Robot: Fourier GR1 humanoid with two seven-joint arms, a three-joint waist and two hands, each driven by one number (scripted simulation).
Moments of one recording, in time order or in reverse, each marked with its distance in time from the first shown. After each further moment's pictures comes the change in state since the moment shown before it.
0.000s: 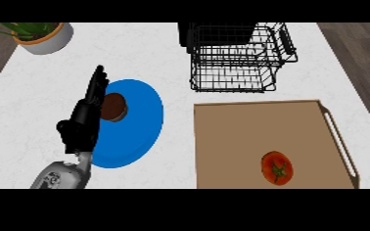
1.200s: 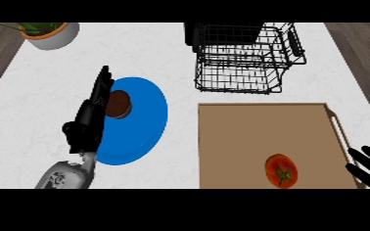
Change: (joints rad) left arm -0.004 -0.022 -0.007 0.007 -0.016 -0.020 -0.012; right arm 0.041 -0.089 0.307 0.113 0.369 -0.387 0.078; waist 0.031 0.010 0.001
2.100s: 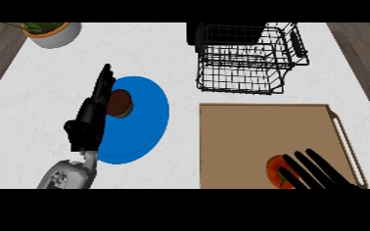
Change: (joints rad) left arm 0.000 -0.045 0.042 -0.010 -0.059 -0.052 0.024; right arm -0.195 0.299 0.450 0.168 0.627 -0.021 0.064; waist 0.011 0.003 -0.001
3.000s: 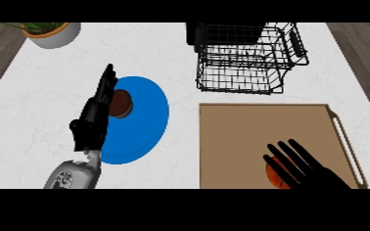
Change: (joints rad) left arm 0.007 -0.074 0.053 0.001 -0.081 -0.051 0.015; right arm -0.109 0.175 0.020 0.128 0.119 0.079 -0.037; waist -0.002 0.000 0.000
